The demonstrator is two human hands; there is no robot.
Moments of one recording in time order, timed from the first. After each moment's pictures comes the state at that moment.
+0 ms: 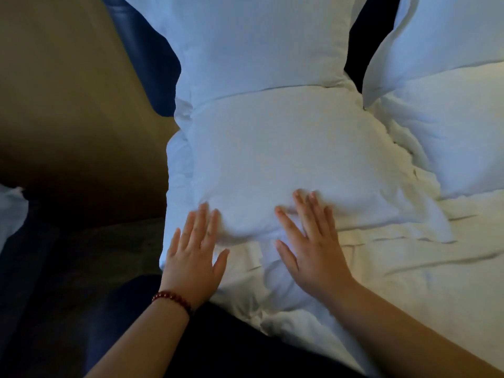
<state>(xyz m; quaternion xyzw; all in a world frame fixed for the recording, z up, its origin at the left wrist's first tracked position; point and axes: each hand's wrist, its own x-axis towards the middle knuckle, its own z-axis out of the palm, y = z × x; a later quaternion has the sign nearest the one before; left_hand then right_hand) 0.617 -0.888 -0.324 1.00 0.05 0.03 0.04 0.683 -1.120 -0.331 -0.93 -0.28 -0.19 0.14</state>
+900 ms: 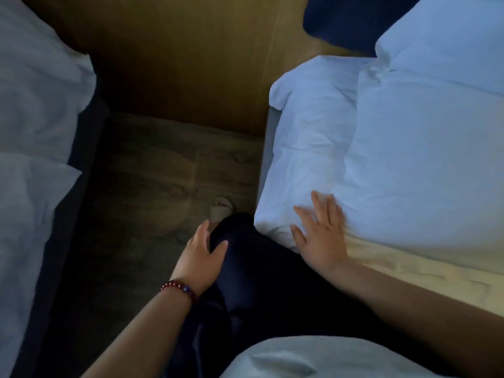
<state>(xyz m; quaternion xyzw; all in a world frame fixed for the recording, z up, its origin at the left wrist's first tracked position) 0.510 -0.637 -0.312 0.72 0.42 -0.21 0.51 0.652 -0.855 -0.331 -0.96 -0.26 0.13 0.01</state>
